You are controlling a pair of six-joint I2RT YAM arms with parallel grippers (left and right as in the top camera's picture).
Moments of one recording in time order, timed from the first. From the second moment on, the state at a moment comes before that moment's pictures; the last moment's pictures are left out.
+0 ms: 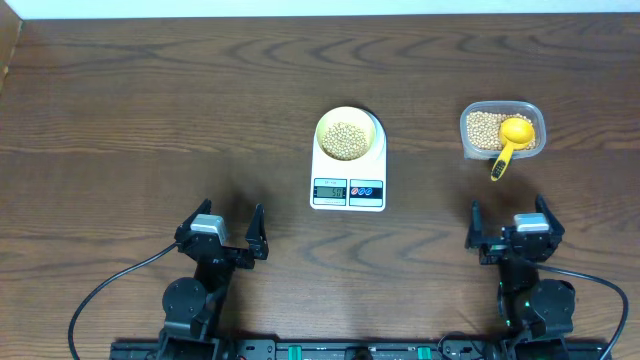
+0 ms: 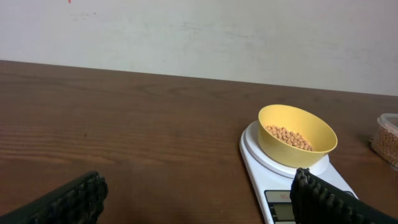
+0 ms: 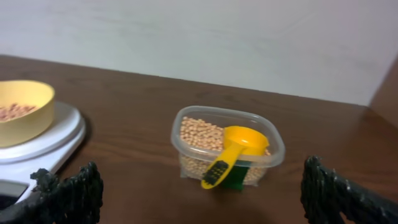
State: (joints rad) left arm -0.16 0.01 0.02 -0.11 0.04 -0.16; right arm 0.11 0.01 0.01 -0.06 0.07 -0.12
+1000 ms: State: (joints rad) left arm -0.16 0.01 0.02 -0.11 0.04 -0.16; right arm 0.01 0.01 0.01 -0.07 0.01 -0.13
